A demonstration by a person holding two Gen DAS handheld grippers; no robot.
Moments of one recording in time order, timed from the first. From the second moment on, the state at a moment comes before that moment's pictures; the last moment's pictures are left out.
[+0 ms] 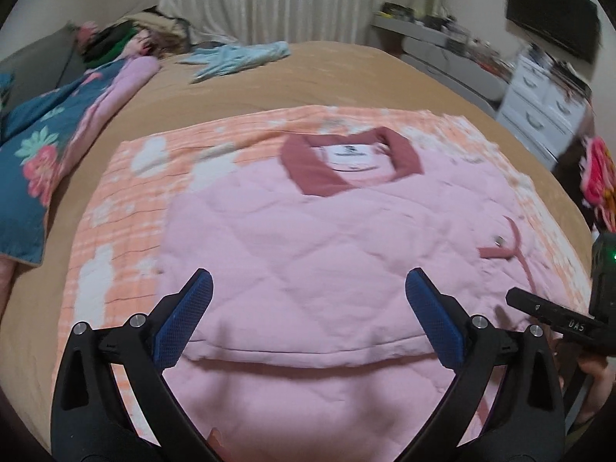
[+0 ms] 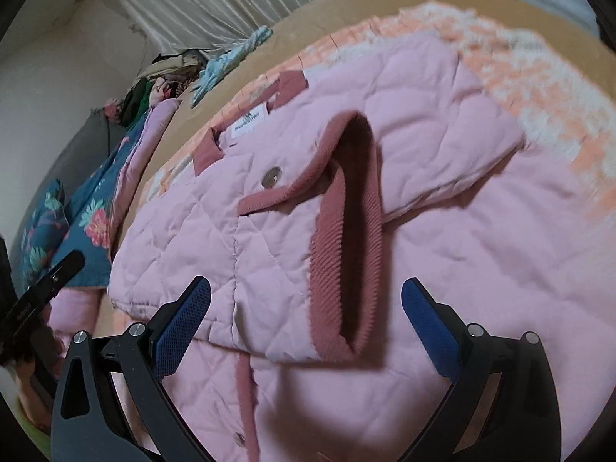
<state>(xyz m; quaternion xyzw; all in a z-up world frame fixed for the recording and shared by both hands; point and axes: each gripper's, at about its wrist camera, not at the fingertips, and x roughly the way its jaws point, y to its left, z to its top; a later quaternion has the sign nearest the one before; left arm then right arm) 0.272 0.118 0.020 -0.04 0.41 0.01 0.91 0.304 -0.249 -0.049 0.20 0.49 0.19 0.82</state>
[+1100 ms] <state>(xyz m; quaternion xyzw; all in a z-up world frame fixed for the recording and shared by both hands) 0.284 0.174 0.034 -0.11 0.37 0.04 0.92 0.351 -0.218 0.080 0.01 0.32 0.25 0.92</state>
